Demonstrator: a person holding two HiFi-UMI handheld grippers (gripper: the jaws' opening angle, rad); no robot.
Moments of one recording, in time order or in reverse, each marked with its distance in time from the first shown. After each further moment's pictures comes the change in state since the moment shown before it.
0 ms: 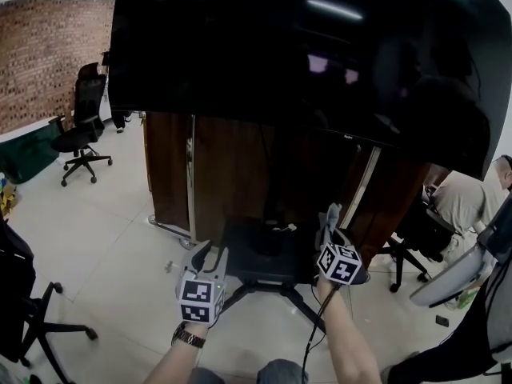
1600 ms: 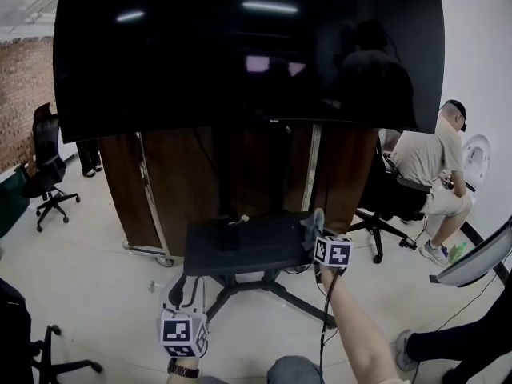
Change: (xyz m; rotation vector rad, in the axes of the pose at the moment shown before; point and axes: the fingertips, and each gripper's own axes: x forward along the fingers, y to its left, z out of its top) left arm -0.068 -0.073 -0.015 0.017 -0.055 -0.073; right arm -0.074 -0.123 -0.044 -0.001 0.211 -0.121
